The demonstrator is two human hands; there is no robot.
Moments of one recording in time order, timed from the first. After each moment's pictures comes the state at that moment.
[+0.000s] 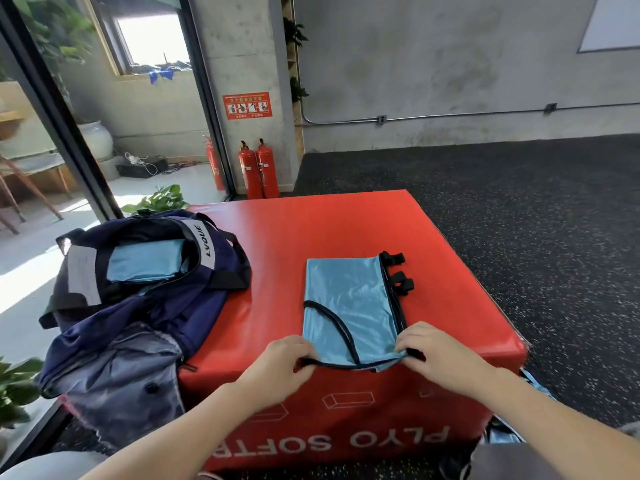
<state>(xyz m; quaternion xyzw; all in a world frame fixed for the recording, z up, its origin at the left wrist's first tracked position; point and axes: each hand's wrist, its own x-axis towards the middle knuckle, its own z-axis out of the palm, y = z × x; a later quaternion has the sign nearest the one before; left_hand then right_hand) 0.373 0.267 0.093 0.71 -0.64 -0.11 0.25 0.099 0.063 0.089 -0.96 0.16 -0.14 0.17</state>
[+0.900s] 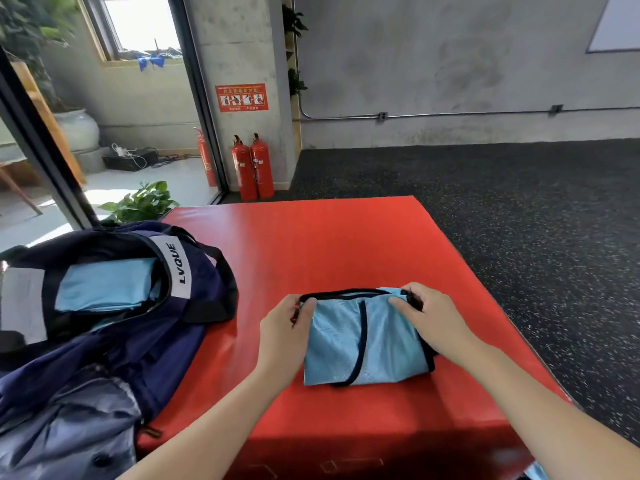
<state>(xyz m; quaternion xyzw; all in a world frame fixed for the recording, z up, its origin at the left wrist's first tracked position) 0.391 0.157 0.136 0.74 -0.36 -0.11 0.56 0.194 -0.014 0.140 -0.83 0.35 -0.28 0.33</state>
